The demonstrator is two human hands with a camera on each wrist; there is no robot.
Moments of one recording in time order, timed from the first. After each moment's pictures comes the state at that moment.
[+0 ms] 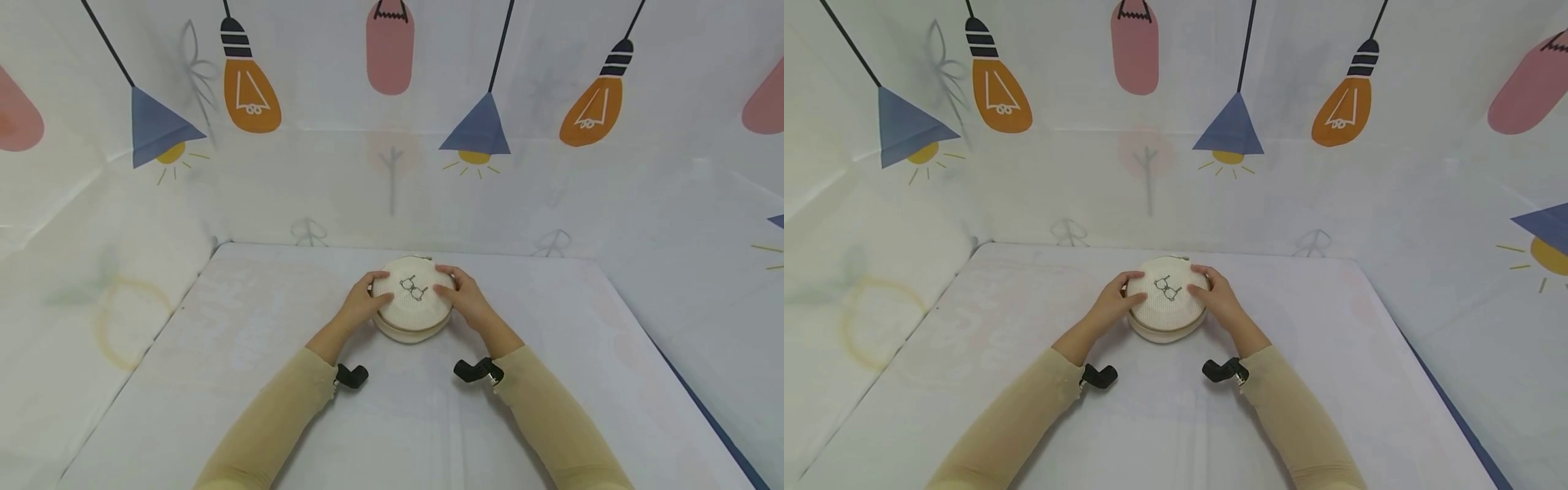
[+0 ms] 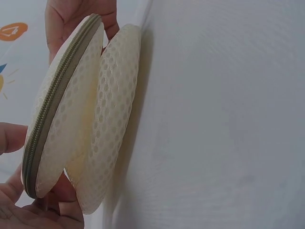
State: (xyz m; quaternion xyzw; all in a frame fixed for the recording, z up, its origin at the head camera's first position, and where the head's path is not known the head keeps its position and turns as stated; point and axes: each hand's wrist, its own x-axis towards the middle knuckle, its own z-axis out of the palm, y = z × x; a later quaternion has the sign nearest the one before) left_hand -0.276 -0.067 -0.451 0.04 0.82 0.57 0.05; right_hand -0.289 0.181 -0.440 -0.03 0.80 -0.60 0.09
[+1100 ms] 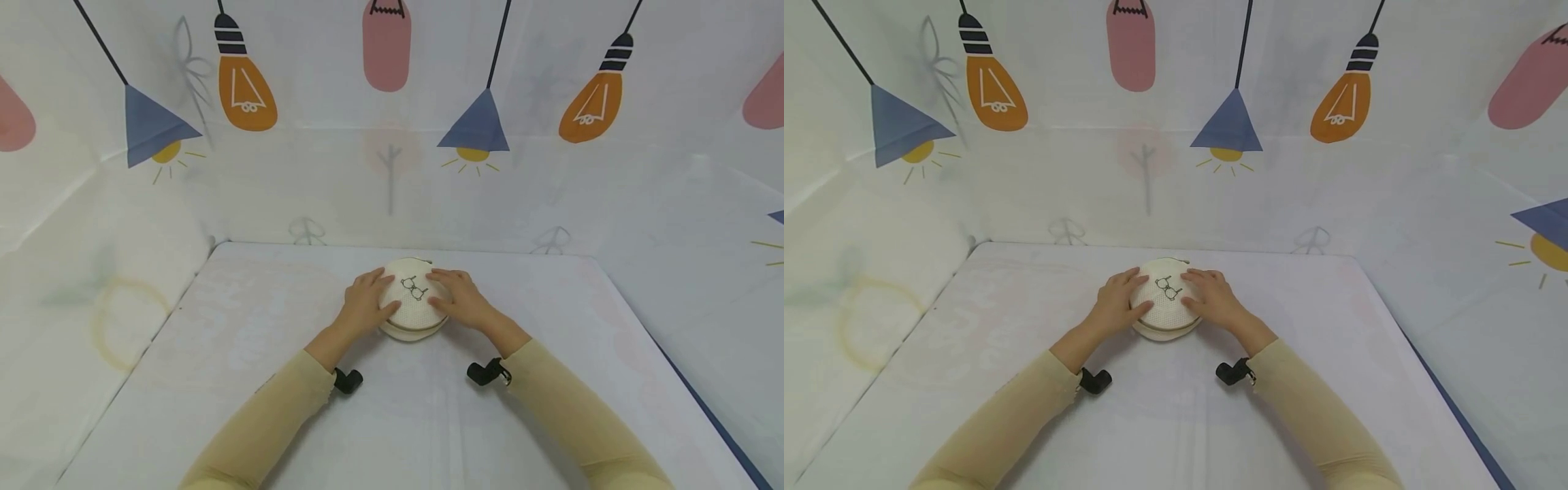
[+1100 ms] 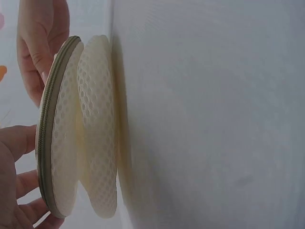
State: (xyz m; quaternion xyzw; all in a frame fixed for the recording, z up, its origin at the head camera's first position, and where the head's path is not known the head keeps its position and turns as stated) left_hand -0.265 -0.064 -0.447 0.18 0.95 0.25 -0.05; right_hand -0.276 0.188 -0.428 -0.25 0.93 -0.26 0.00
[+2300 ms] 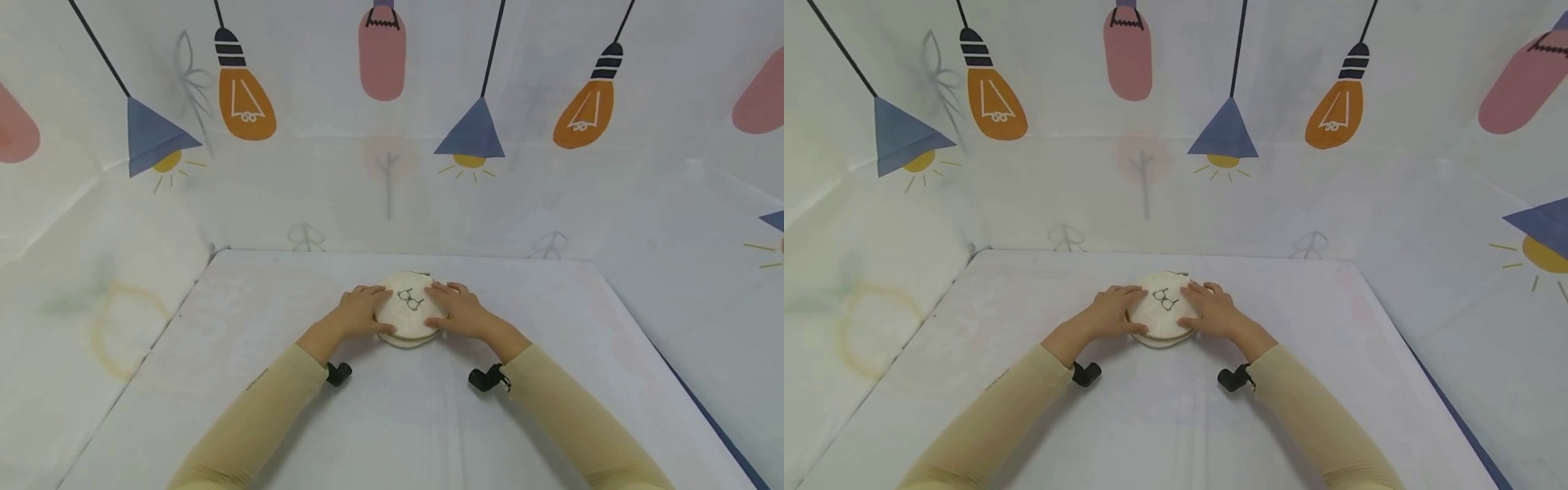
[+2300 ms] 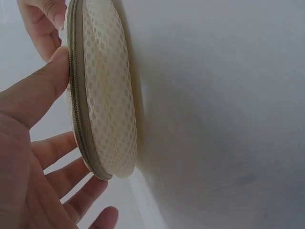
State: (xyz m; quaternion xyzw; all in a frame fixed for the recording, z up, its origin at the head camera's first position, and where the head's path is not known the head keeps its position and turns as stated) left_hand -0.265 -0.075 -0.429 0.23 0.96 0.14 0.09; right_hand -0.273 0.191 -0.435 -0.24 0.95 -0.16 0.09
